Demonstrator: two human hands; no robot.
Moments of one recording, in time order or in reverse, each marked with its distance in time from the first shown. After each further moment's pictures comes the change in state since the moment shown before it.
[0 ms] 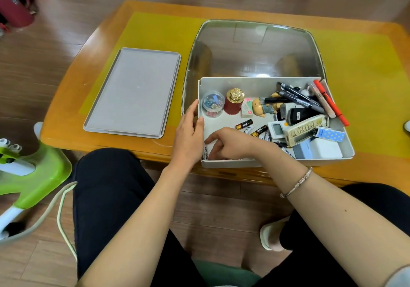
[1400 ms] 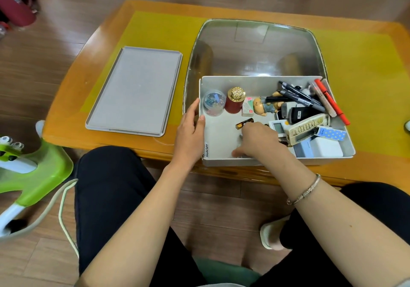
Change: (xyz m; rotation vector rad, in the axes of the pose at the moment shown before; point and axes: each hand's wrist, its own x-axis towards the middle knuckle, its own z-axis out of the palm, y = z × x) left_hand -0.002 0.005 -0.002 -0.036 -0.024 -0.012; right_hand -0.022 0.015 -0.009 -0.465 0.324 0.407
